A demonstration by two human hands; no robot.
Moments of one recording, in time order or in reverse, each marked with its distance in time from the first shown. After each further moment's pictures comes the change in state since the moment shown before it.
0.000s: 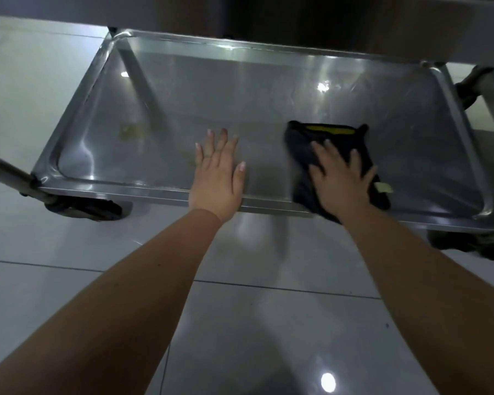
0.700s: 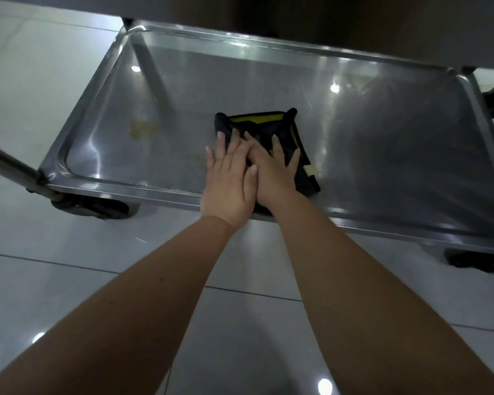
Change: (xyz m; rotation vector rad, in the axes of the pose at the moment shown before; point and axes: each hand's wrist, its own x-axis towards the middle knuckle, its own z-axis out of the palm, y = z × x) left_hand -0.001 -0.004 -0.001 -0.132 0.047 -0.034; right_hand 0.008 -0.143 0.032 0.044 -0.129 -0.324
